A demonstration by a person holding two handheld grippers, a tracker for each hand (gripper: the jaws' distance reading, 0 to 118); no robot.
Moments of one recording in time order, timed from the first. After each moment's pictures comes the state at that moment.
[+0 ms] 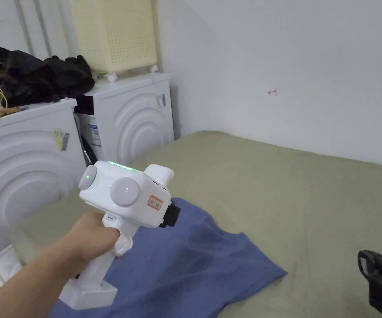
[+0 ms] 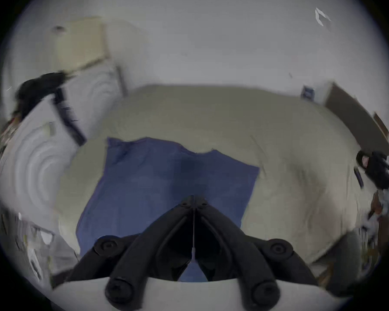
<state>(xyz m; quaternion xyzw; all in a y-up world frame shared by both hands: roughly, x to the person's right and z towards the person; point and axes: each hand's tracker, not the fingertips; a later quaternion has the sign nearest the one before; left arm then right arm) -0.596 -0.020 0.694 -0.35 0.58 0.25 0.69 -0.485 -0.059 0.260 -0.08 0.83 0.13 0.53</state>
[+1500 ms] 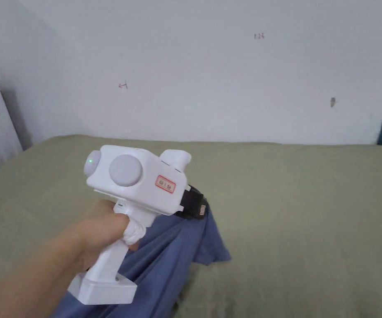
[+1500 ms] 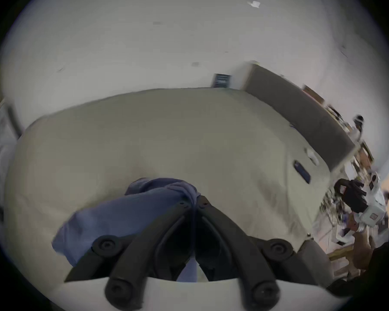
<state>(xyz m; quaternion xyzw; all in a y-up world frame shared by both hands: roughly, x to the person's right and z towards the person) -0.696 -0.016 0.362 -0.32 0.33 0.22 0.86 -0.368 -0.061 0.043 -0.13 0.67 0.10 0.72</state>
